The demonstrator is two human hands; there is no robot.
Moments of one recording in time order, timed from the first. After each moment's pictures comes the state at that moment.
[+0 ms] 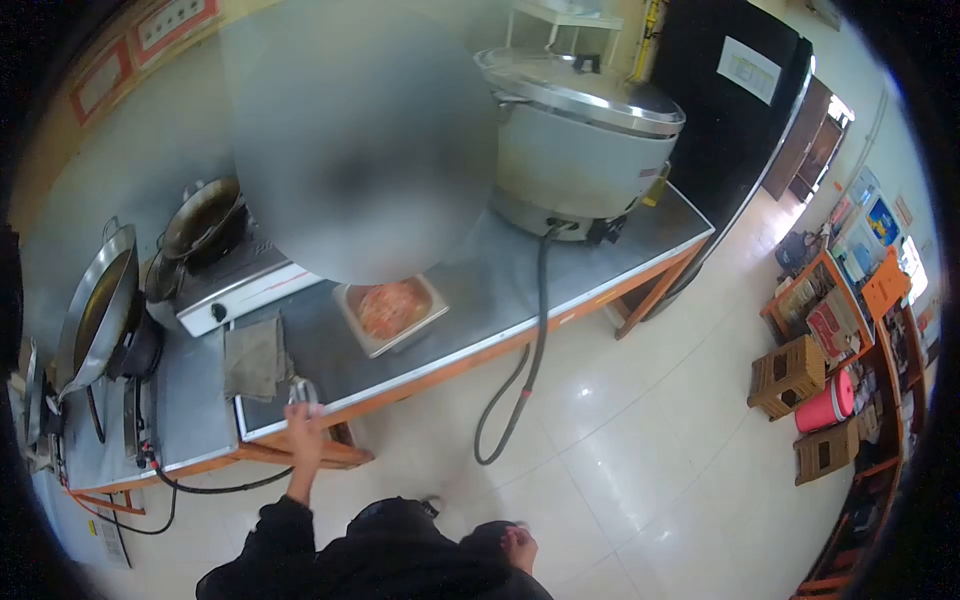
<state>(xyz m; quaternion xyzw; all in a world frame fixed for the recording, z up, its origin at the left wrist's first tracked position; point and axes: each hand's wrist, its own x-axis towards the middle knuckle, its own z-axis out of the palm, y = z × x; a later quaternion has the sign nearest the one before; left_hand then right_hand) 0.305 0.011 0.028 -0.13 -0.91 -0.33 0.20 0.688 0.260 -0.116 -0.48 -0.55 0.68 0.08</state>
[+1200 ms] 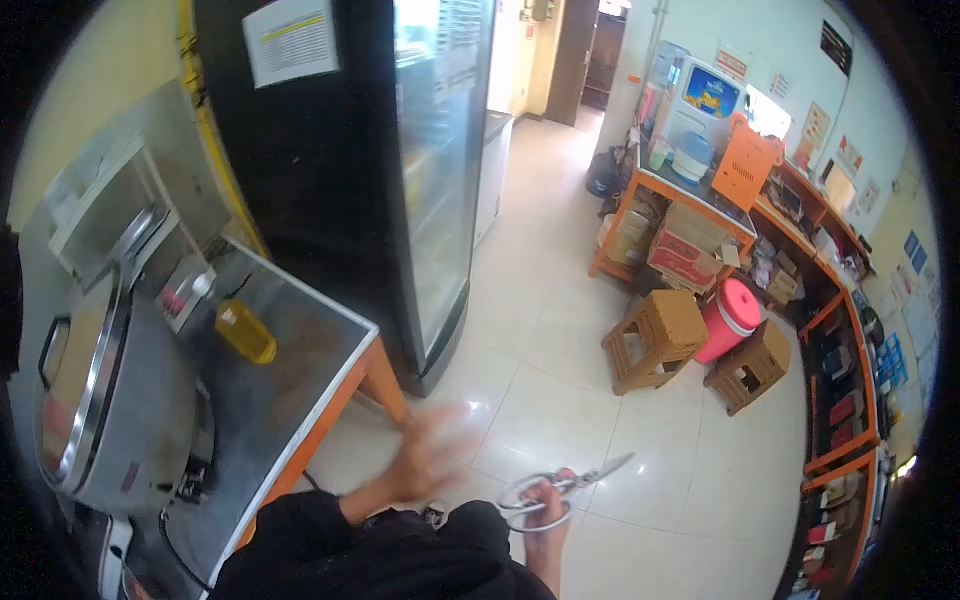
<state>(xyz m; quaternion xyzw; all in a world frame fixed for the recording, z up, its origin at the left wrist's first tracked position) 0.481 1.040 0.204 -0.75 -0.46 -0.46 -0.10 0.695 1.042 0.151 -0.36 -0.16 0.68 0.61</state>
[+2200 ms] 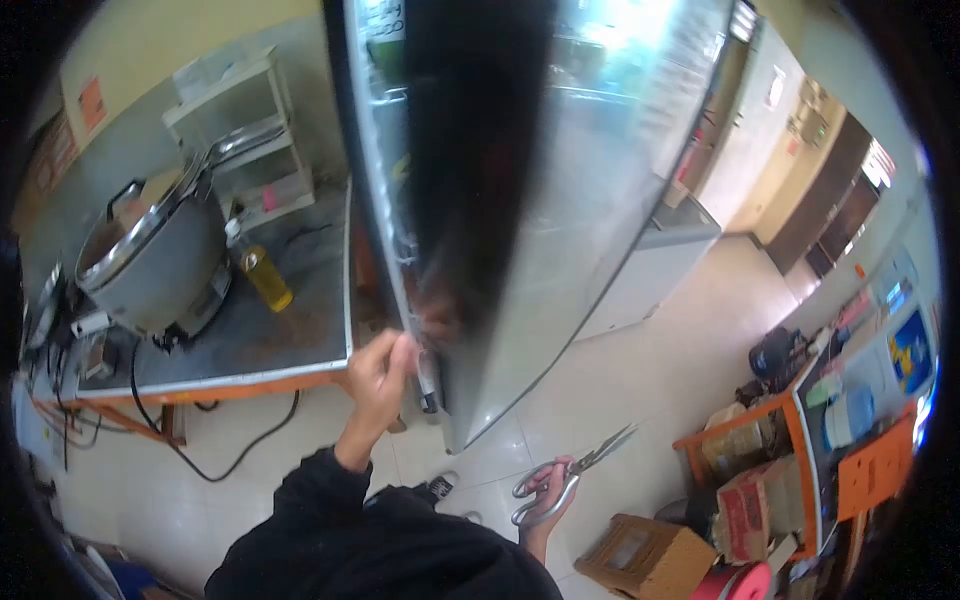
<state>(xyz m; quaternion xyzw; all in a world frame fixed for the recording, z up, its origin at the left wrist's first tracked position) 0.448 1.369 0.262 -0.28 -0.75 -0.58 0.15 0.635 1.521 0.156 -0.30 -0.45 0.75 0.37</state>
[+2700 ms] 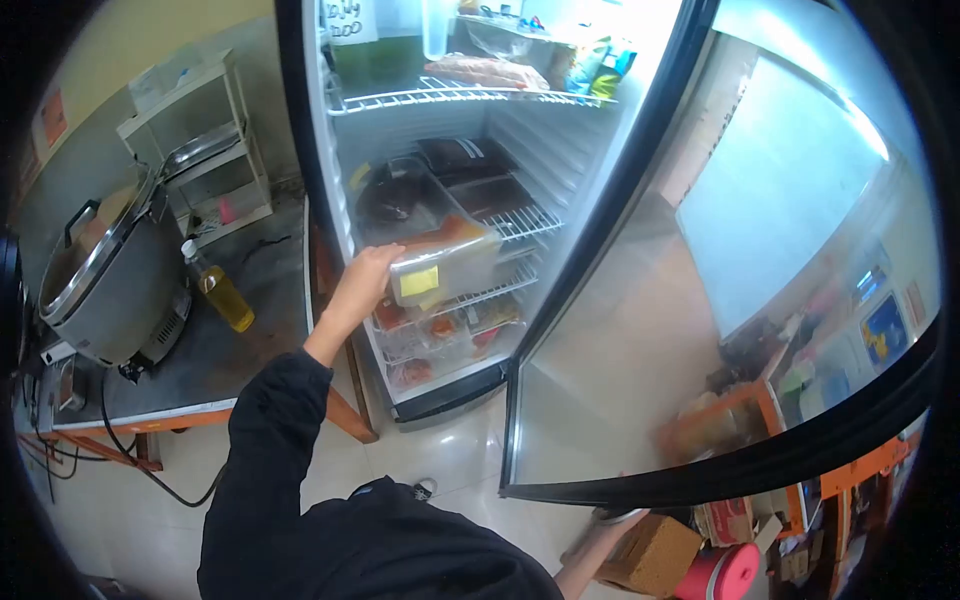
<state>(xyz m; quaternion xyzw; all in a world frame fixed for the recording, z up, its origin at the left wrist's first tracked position) 0.267 1.406 0.242 -0.43 -0.81 -0.32 0.25 0.723 1.688 0.072 -0.35 -0.42 0.64 0.55</state>
